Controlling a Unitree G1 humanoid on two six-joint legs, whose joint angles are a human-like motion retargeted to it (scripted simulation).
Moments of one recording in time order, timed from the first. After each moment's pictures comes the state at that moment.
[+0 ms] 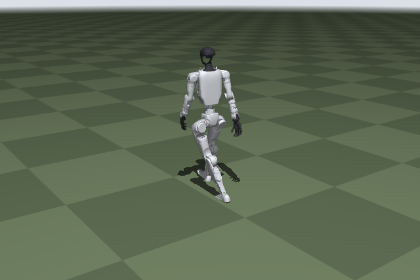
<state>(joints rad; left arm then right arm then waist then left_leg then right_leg) -0.15 0.12 0.14 1.28 0.31 -0.30 -0.16 0.16 -0.17 -0.32 1.67 -0.82 -0.02 0.01 -0.26 0.00 -0.03 0.23 -0.20 -0.13 0.13 -0.25 0.16 -0.47 -0.06 -0.08 0.04 0.10 0.14</state>
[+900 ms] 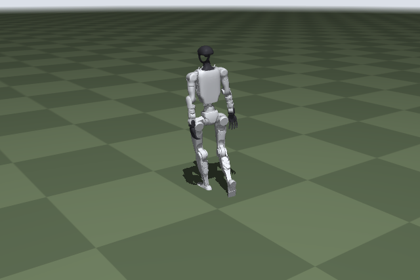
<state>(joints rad) 0.14 0.11 0.36 1.60 0.34 -0.13 -0.17 -0.03 -0.21 -0.13 1.60 -0.95 -0.08 0.06 0.03 0.00 -0.08 -0.19 -0.06 0.15 0.14 -0.07 0.19 -0.09 0.01 -0.16 0.83 0.49 -0.26</state>
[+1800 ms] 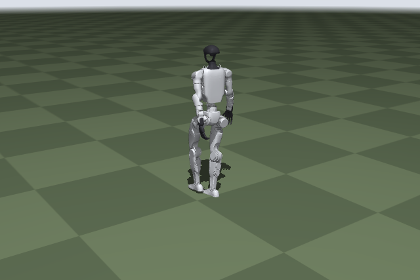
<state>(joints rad) 0.32 0.10 0.39 1.65 0.56 -0.19 -0.09 -0.15 -0.26 -0.16 1.32 -0.82 -0.12 0.06 -0.14 -0.06 -0.03 -0.39 -0.14 0.03 0.38 0.09 0.00 -0.03 0.15 0.07 0.08 0.00 -0.20</state>
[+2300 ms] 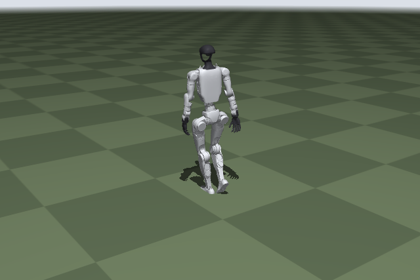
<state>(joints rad) -0.05 0.15 0.31 1.53 0.30 -0.22 -0.14 0.11 -0.19 -0.22 1.60 -0.87 -0.07 0.12 -0.13 0.06 -0.06 -0.12 -0.06 -0.03 0.14 -0.10 0.10 -0.28 0.15 -0.15 0.80 0.30 -0.07</state>
